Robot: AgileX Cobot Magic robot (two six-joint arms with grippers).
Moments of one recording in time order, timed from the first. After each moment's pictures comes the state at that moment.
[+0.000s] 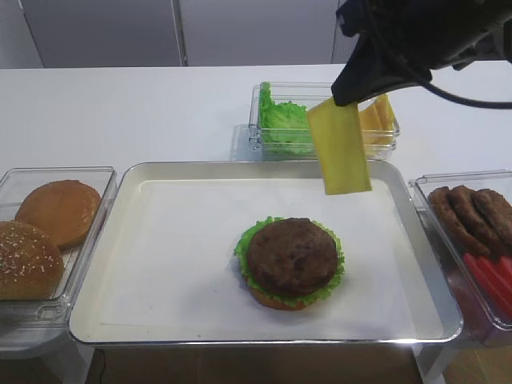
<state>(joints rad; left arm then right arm) -0.08 -0.02 -0.49 0.03 1.18 -0.08 0.33 1.44 -1.27 0.61 1.00 -0.28</state>
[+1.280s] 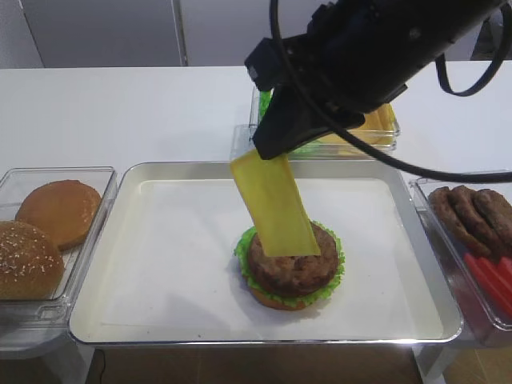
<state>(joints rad) -0.08 -0.02 -0.49 0.03 1.18 -0.08 0.59 1.42 -1.25 0.58 1.01 -0.23</state>
